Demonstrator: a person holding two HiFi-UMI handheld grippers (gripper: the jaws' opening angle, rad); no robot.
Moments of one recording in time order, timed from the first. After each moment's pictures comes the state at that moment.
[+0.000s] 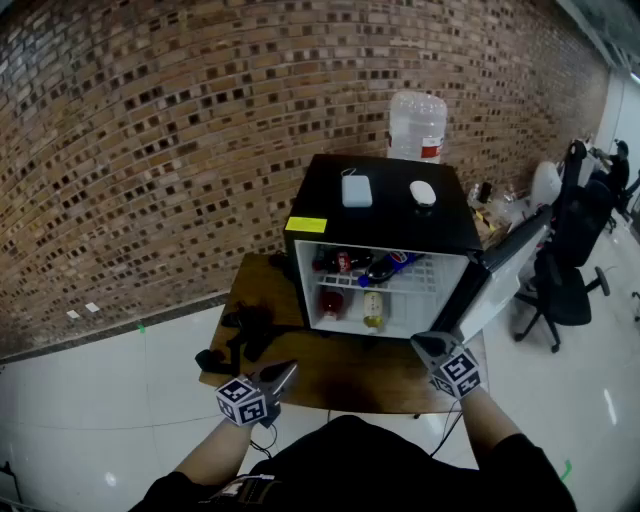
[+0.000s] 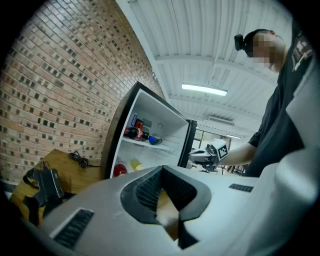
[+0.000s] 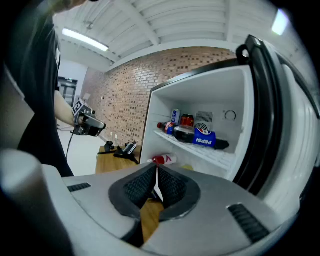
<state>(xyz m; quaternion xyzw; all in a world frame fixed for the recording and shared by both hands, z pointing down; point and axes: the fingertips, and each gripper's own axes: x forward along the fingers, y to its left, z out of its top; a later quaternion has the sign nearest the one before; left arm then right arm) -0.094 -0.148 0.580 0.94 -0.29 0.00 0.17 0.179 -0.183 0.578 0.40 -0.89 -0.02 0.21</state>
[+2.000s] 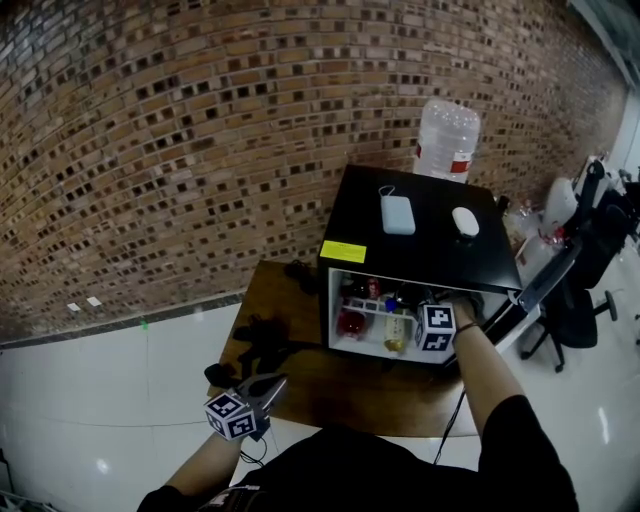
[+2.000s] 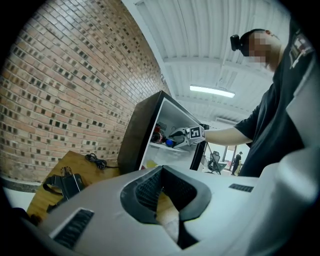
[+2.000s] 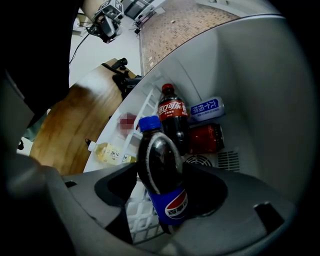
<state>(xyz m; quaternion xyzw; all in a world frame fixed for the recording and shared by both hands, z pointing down) -0.175 -0.200 0.591 0.93 -0.33 0.00 0.18 0.120 -0.390 0.576 0.23 -0.69 -0.32 0.61</state>
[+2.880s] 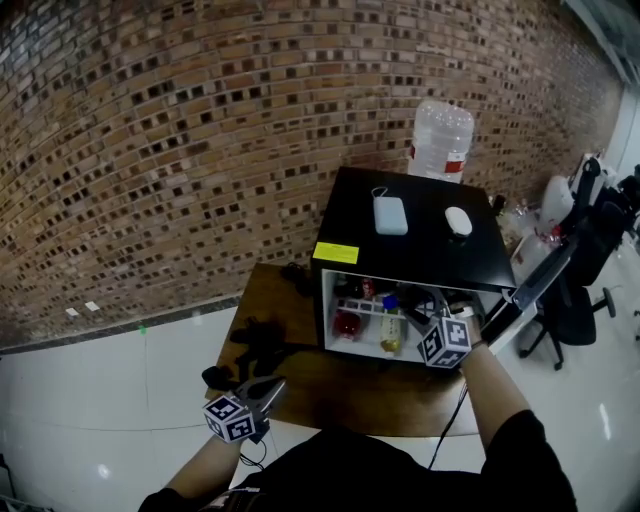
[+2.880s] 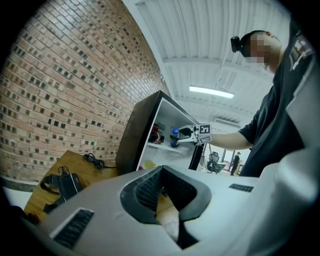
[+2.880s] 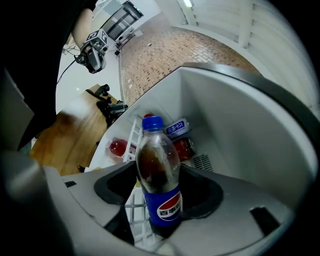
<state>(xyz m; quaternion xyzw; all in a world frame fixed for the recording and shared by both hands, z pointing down) -0.168 -0.197 0.588 0.93 -0.32 0.00 0.18 0.109 -0.353 0.516 0.32 -0.76 -0.33 0.46</state>
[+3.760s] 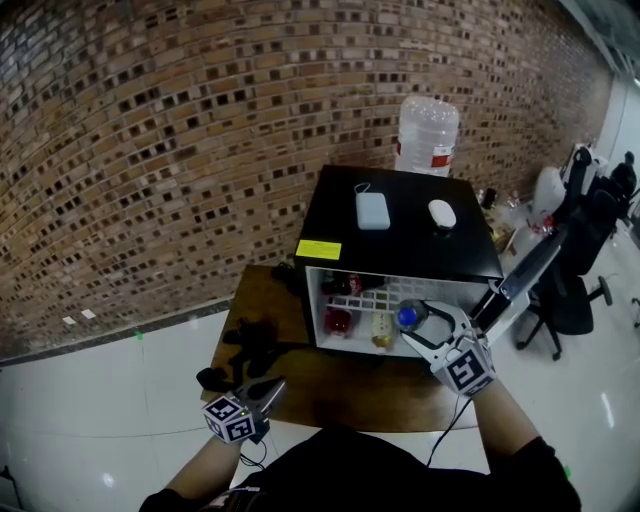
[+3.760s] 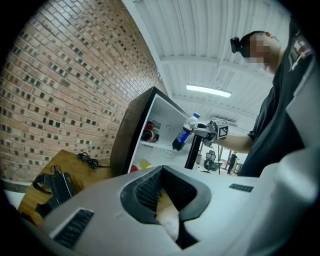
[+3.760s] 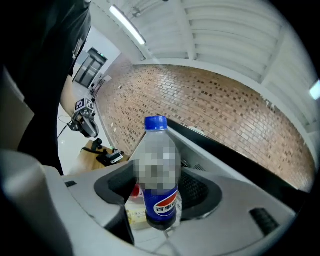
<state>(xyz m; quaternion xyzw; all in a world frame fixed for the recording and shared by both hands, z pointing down) -0.142 -0.191 0.587 0.94 -0.30 0.00 0.18 0.110 -0.252 0.441 0.36 -0.87 -0.23 0.23</state>
